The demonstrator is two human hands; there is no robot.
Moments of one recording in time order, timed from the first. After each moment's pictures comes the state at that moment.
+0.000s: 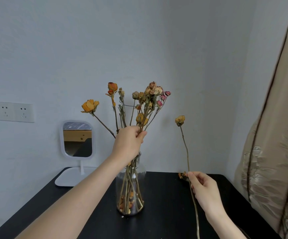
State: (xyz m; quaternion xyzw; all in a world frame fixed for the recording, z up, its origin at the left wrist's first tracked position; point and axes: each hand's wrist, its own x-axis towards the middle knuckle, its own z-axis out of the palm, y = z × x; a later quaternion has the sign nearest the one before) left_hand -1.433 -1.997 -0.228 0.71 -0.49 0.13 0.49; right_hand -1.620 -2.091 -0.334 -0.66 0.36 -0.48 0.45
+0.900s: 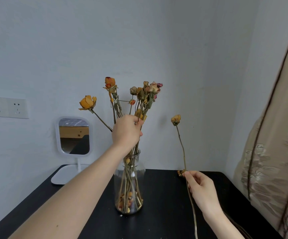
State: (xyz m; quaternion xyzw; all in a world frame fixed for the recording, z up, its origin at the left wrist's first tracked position) left_hand -1.417 -2.018 -0.215 0.72 -0.42 0.13 0.53; right_hand -1.611 -2.093 -0.338 -0.68 0.37 -0.46 0.44
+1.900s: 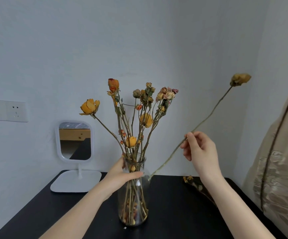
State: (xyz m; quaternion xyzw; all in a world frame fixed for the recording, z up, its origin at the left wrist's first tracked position) left_hand -1.363 -2.000 -0.324 0.67 -0.46 -0.24 0.53; right_hand -1.564 -2.094 -0.243 -0.66 0.23 -0.56 0.44
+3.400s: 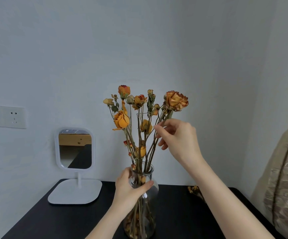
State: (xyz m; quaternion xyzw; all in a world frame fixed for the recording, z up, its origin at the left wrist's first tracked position) left_hand -1.375 -2.027 -0.351 0.66 -0.41 -0.11 0.63; right_hand -1.504 -2.080 -0.196 -0.79 0.19 -0.51 0.28
